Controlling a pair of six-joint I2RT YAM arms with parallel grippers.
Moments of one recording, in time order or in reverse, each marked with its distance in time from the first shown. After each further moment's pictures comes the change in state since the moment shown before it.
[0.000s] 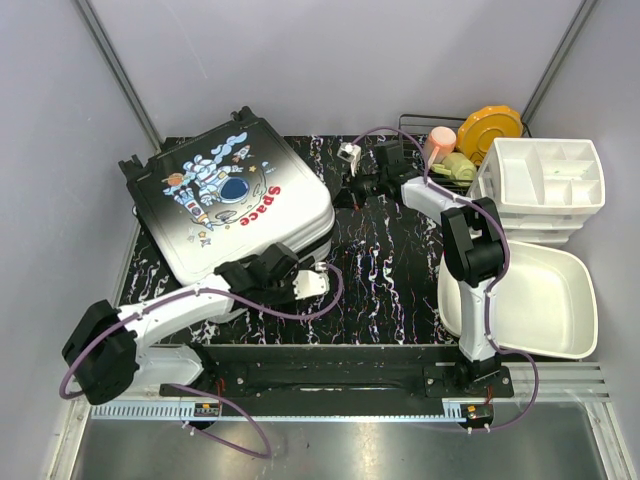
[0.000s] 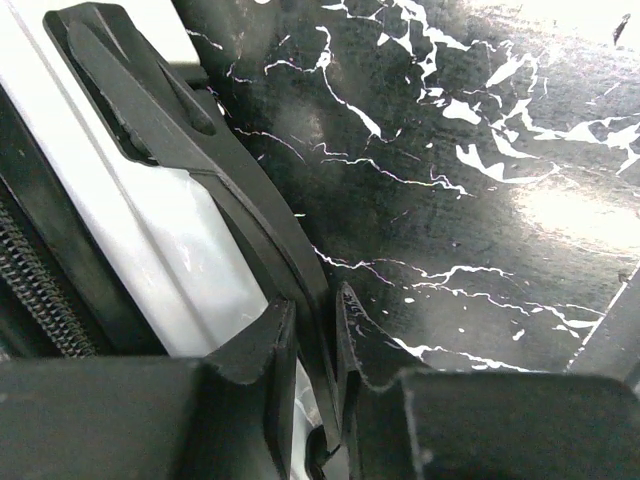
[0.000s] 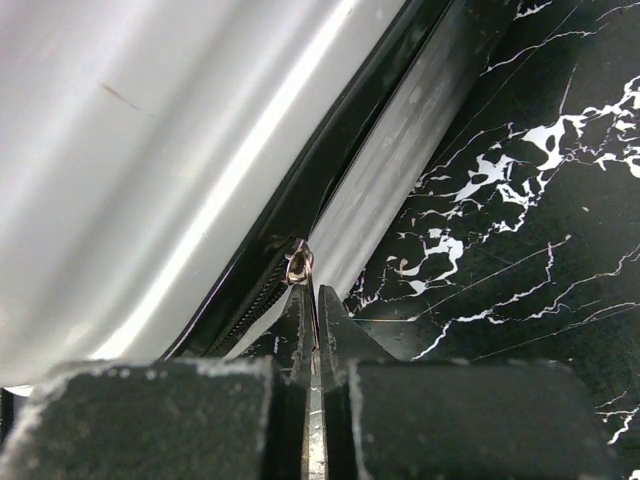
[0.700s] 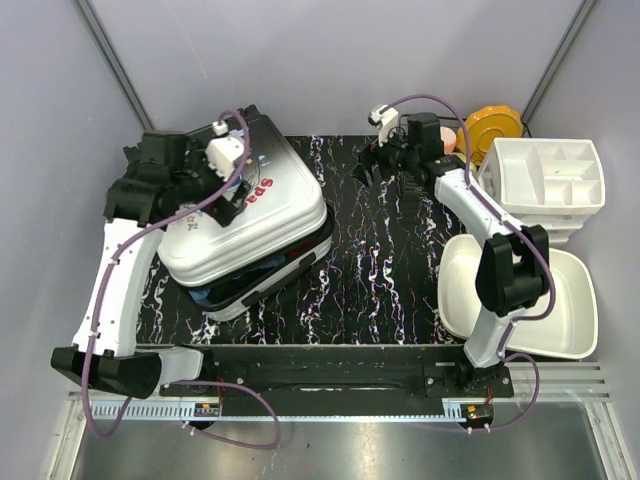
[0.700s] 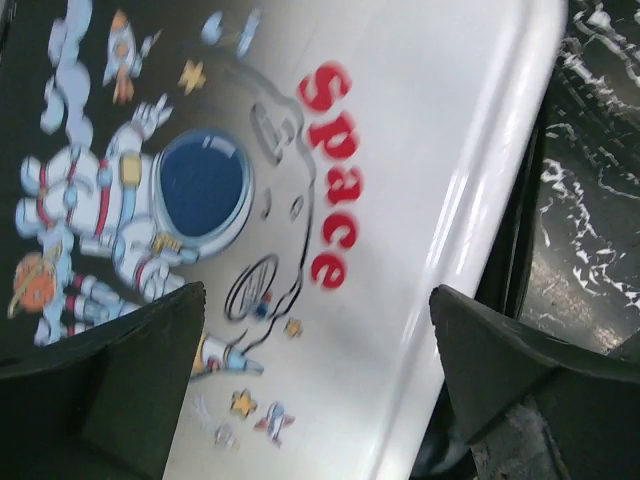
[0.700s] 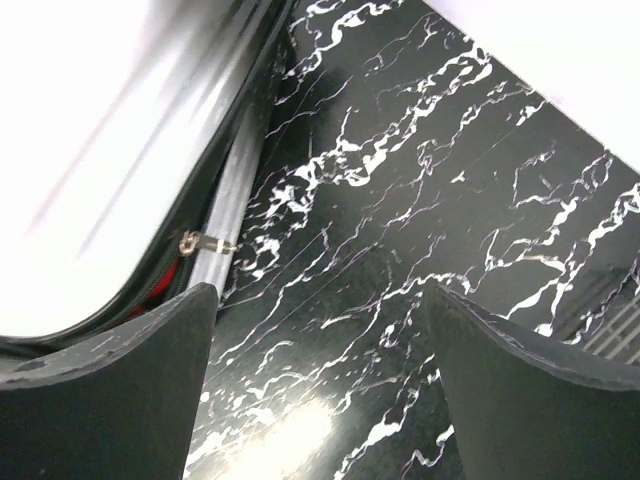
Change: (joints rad) left arm 0.593 0.071 0.896 -0.481 0.333 -0.094; right arm -0.056 -0.293 -0.016 -0.068 0.404 -0.069
